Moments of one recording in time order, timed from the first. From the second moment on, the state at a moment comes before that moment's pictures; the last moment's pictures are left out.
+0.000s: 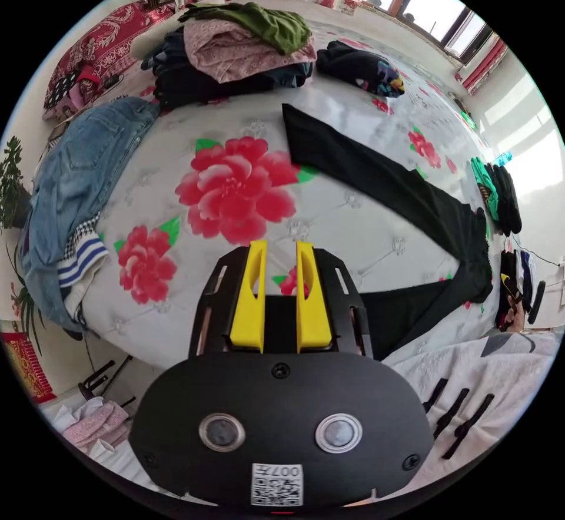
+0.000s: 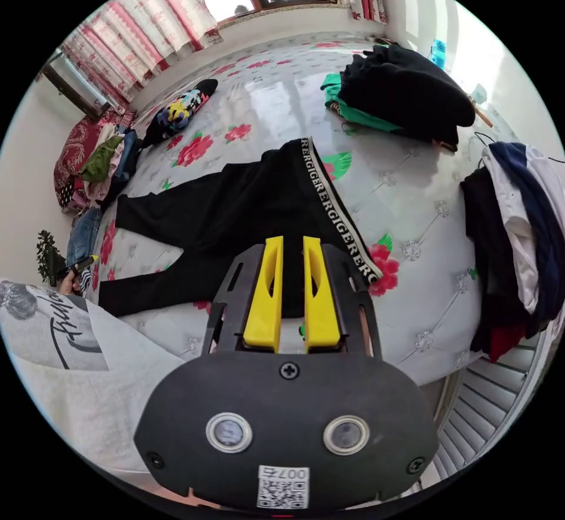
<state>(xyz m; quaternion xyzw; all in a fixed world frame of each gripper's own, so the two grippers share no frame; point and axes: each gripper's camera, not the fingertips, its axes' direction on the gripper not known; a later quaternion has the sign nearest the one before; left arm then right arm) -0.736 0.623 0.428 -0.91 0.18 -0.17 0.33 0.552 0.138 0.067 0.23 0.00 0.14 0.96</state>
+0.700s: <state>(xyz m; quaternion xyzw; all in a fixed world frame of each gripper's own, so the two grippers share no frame) -0.694 0.796 0.486 -0.87 0.22 -0.26 0.34 0.345 -0.020 0.101 0.17 -0.09 -0.14 0.97</state>
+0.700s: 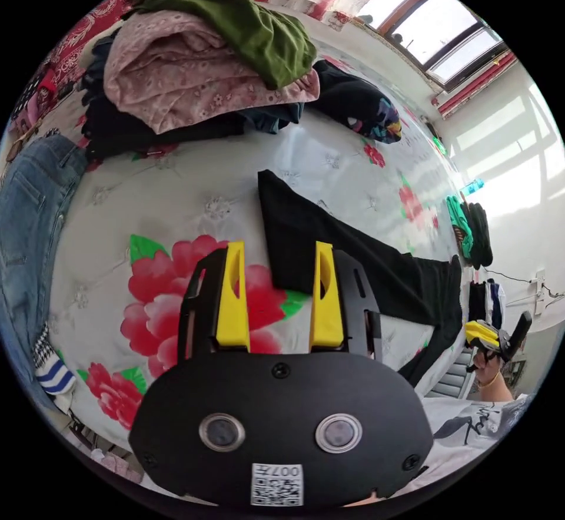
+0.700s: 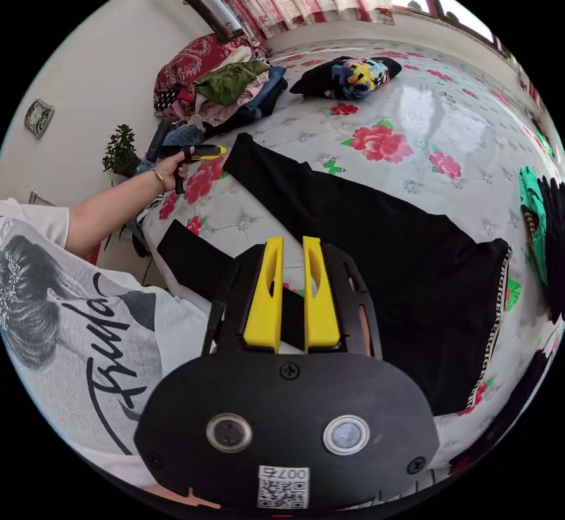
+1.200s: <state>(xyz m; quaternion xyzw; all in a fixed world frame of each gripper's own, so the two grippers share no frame) -0.564 0.583 0.470 -0.75 0.45 -0.14 0.46 0.400 -0.010 0.110 0.15 -0.12 -0.07 0.98</state>
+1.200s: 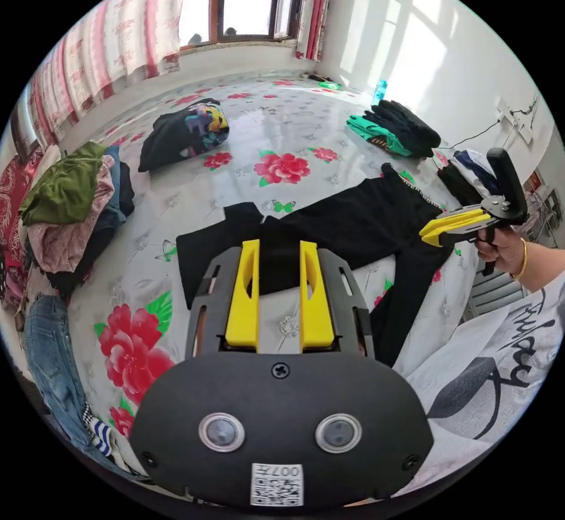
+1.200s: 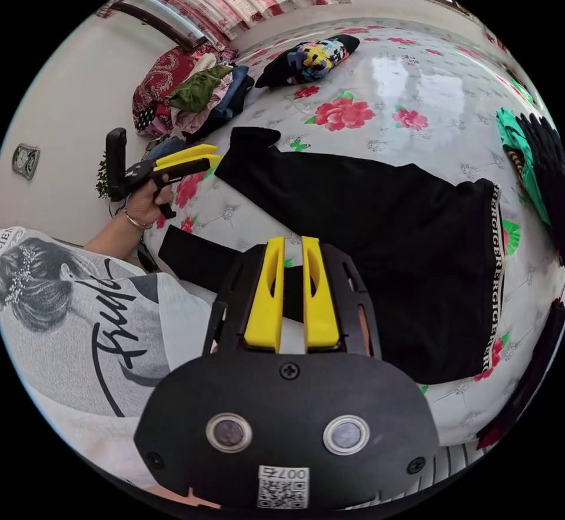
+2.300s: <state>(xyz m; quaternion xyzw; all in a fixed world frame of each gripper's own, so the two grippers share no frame) -0.821 0.659 0.351 -0.86 0.06 -0.35 0.36 0.479 0.069 0.108 0.20 -0.12 0.05 0.97</state>
